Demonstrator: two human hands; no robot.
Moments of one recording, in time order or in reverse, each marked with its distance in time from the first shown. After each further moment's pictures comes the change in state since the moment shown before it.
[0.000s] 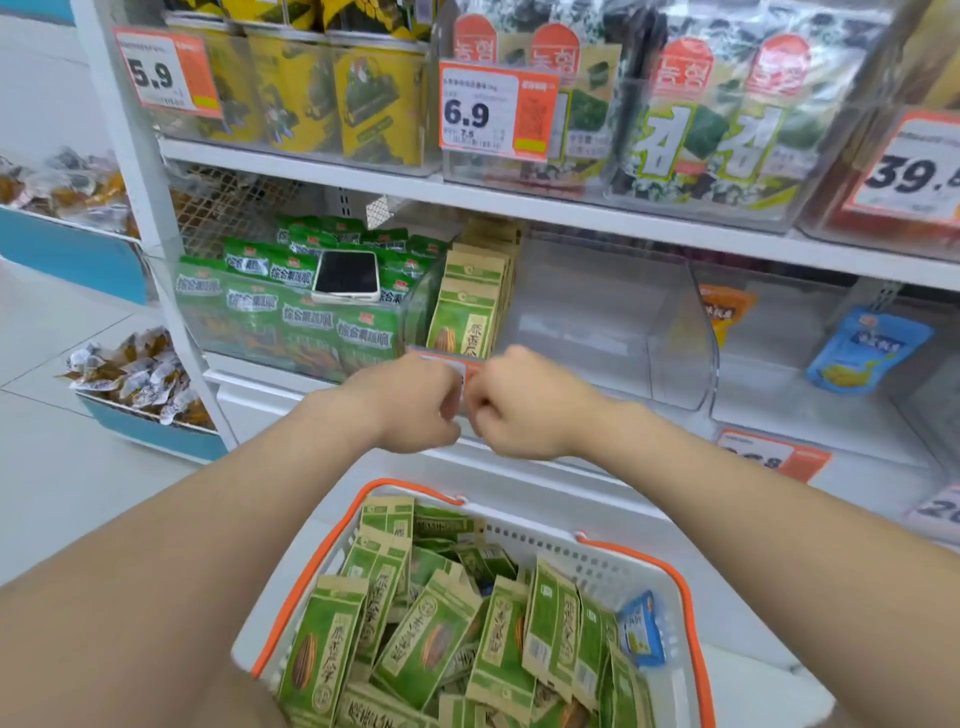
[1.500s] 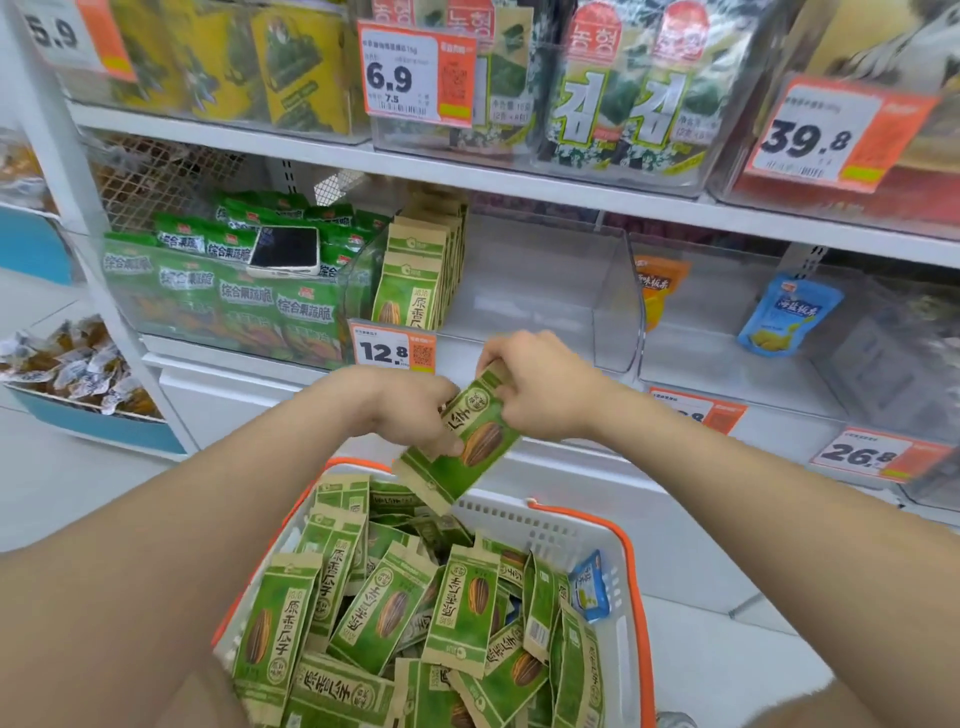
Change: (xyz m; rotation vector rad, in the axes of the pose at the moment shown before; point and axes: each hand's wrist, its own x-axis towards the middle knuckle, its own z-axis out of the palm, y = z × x) left_hand 0.014 0.049 0.025 -0.367 -0.404 -0.001; right_hand -0.065 0.021 -0.016 0.177 -0.027 0.373
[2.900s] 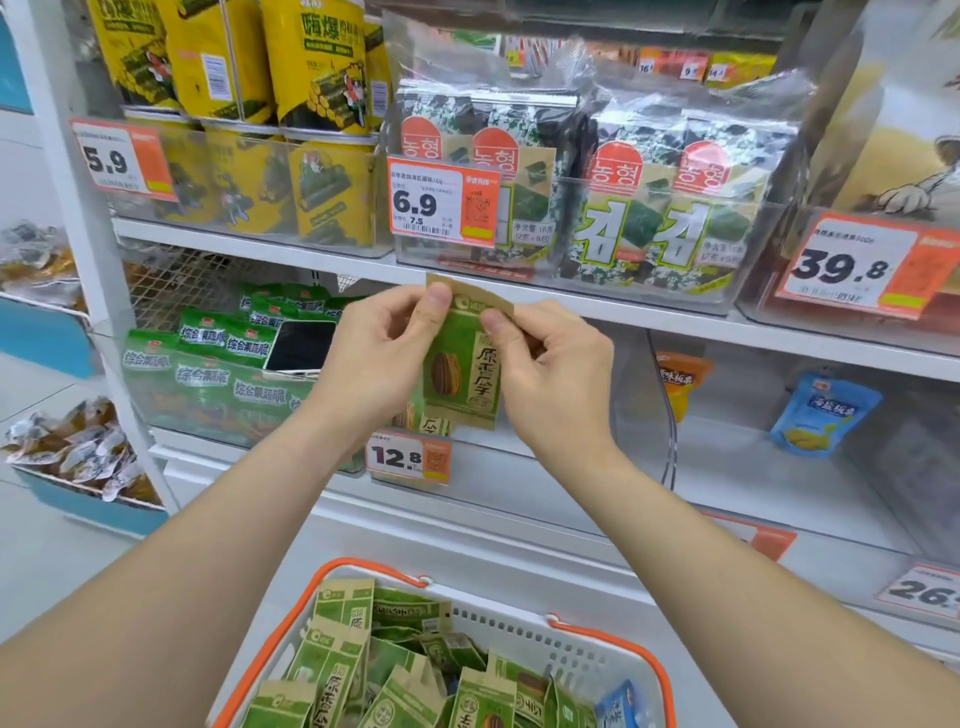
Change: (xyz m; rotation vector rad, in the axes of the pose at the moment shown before) left_hand -0.018 0.016 -0.085 -0.701 1.052 0.519; right_hand 0.062 -0.030 -0.043 0.527 0.984 -0.233
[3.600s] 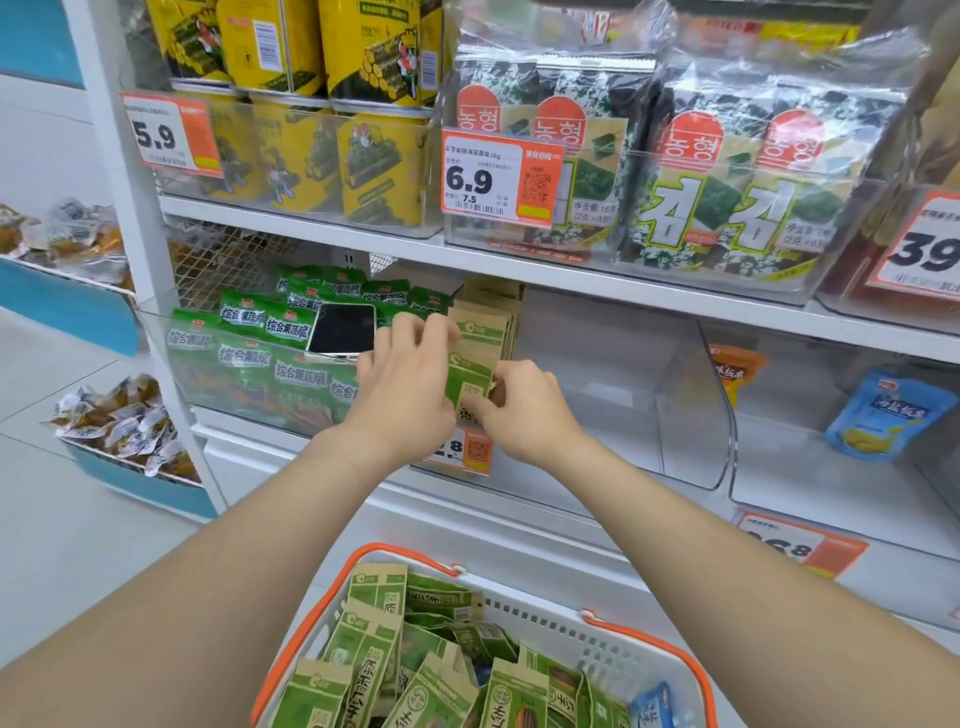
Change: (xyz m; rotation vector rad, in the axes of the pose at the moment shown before) left_hand -0.013 -0.050 -0.013 0.935 -0.175 -0.063; right_hand -0.026 0.051 0.072 -0.190 -0.632 0.400
